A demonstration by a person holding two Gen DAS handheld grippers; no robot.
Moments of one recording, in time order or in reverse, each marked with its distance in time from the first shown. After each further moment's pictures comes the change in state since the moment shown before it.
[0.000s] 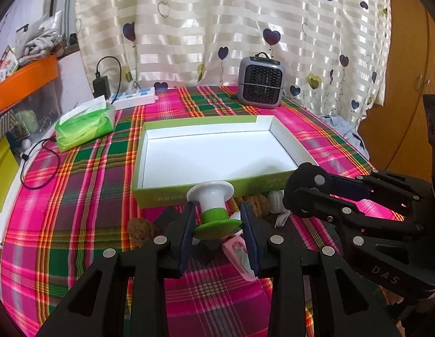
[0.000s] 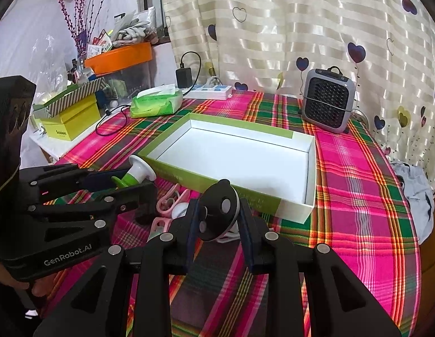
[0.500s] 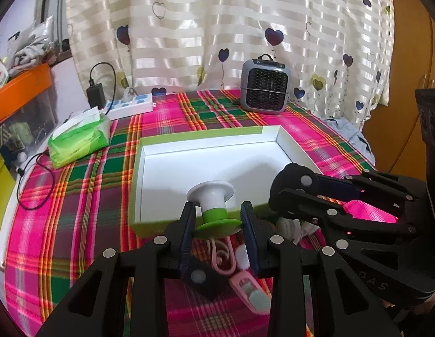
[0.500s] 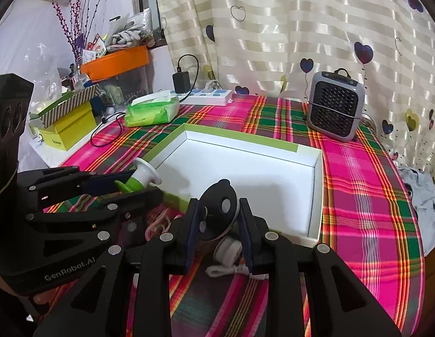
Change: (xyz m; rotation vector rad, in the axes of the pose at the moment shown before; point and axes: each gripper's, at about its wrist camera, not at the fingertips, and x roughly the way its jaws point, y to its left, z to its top) left arm 0.025 0.002 0.031 0.023 0.003 0.009; right arm 0.029 -0.011 0.026 0.009 0.000 0.022
